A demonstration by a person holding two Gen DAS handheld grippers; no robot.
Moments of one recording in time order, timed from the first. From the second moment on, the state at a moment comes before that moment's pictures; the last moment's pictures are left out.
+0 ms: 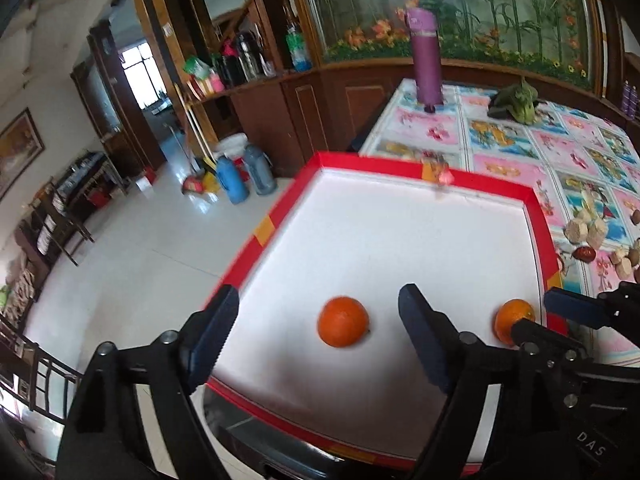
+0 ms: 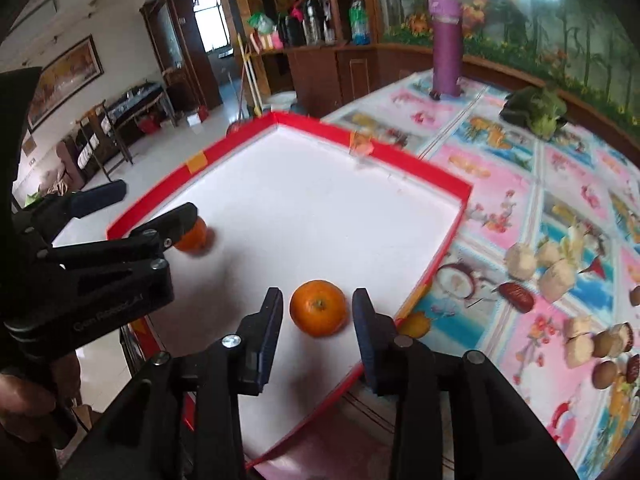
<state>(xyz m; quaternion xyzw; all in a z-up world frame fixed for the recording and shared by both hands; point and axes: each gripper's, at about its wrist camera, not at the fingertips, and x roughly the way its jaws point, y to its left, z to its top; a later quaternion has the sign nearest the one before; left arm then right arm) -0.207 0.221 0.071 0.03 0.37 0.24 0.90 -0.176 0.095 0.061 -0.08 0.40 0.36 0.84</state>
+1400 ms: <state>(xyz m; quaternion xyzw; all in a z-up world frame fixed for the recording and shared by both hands) -0.112 0.016 0.053 0.18 0.40 0.05 0.90 -0.123 -0.200 0.053 0.05 0.39 0.11 0.91</state>
